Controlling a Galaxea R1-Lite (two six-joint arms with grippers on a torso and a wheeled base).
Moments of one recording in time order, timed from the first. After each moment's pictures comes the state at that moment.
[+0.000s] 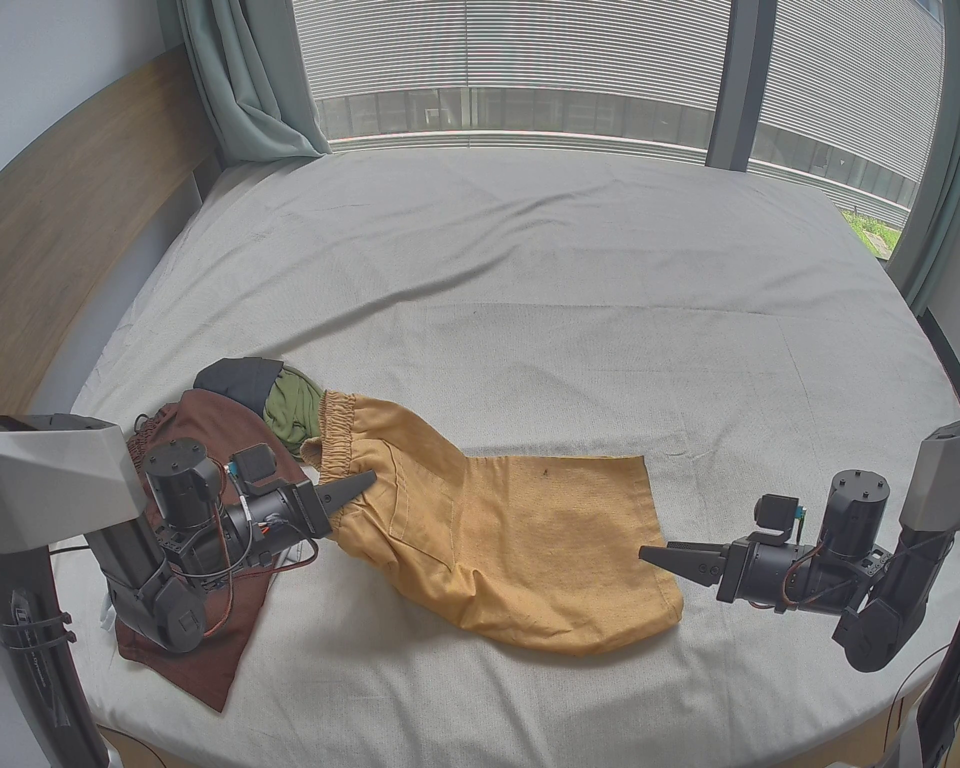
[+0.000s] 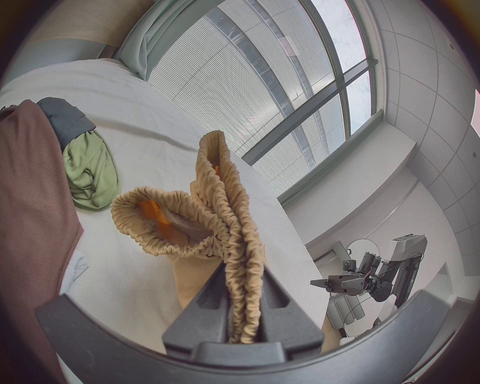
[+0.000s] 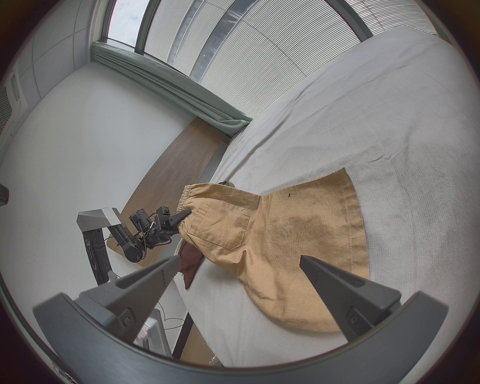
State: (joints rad) left arm -0.22 2.16 -0.50 -1.55 -0.58 -0.57; right arm 0.29 2.04 -0.21 -1.54 0.62 0.51
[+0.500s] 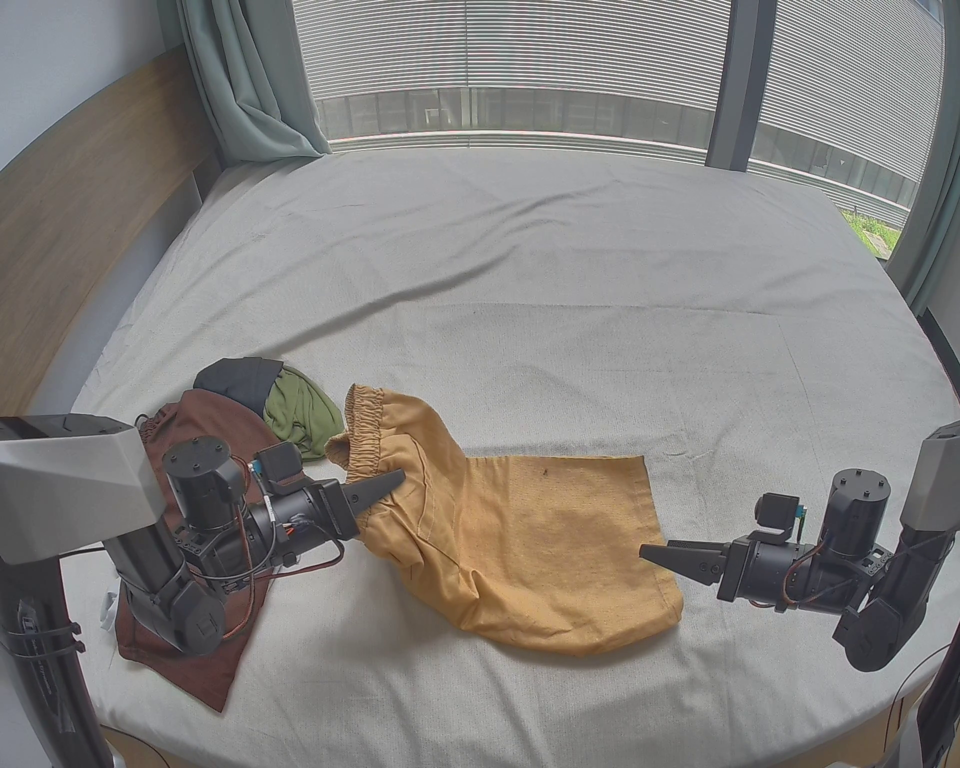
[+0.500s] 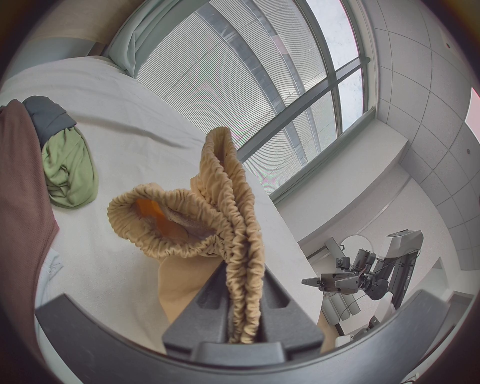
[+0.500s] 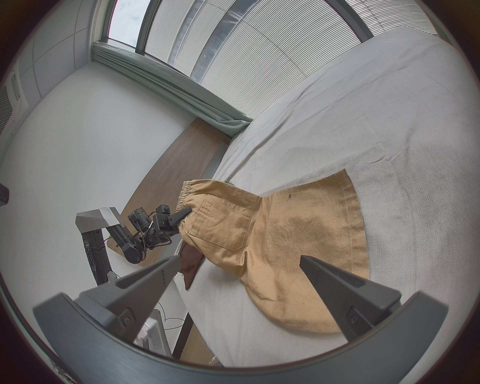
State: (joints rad) left arm -0.29 2.17 -0.54 -1.55 -0.56 -0.57; right arm 0.29 2.03 -0.21 -1.54 0.62 0.51
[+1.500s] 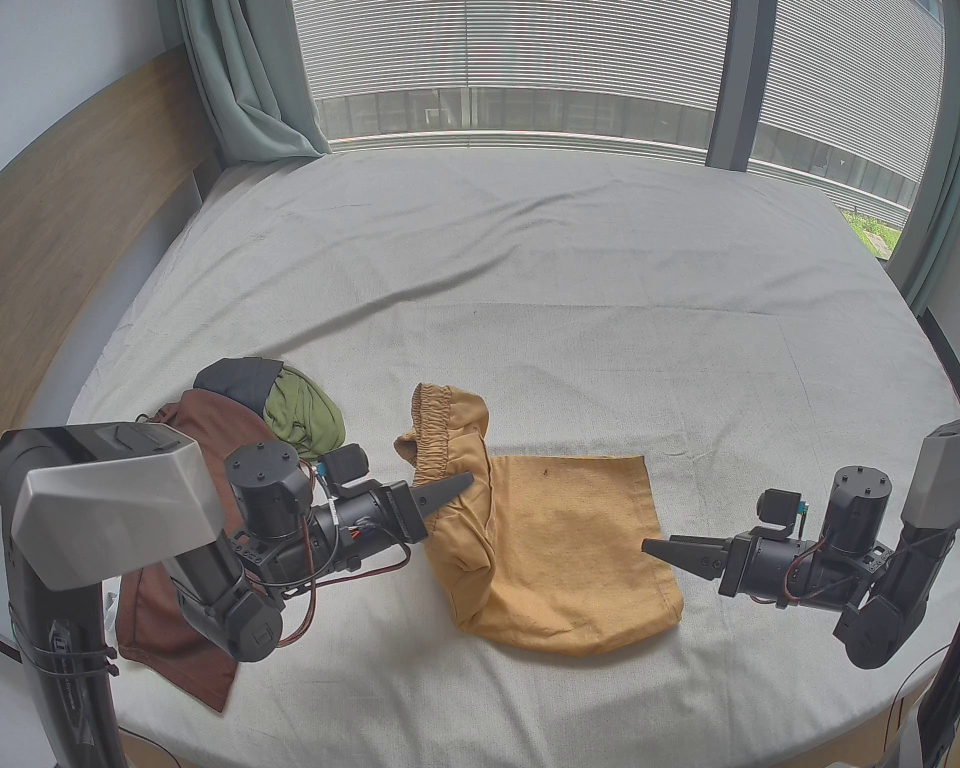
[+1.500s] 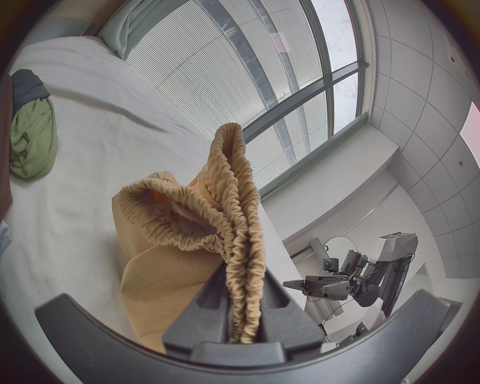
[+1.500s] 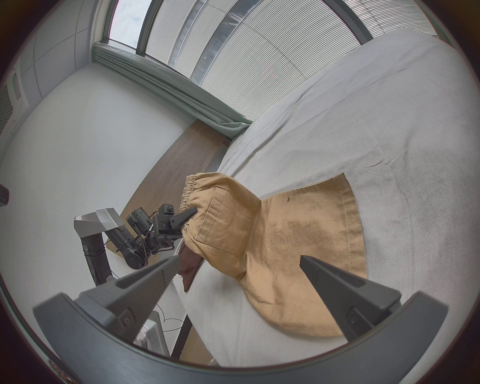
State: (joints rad) left arm -0.44 2.25 -0.66 -1.55 -0.50 -0.66; right arm 0.28 2.03 -0.22 -1.54 0.62 0.51
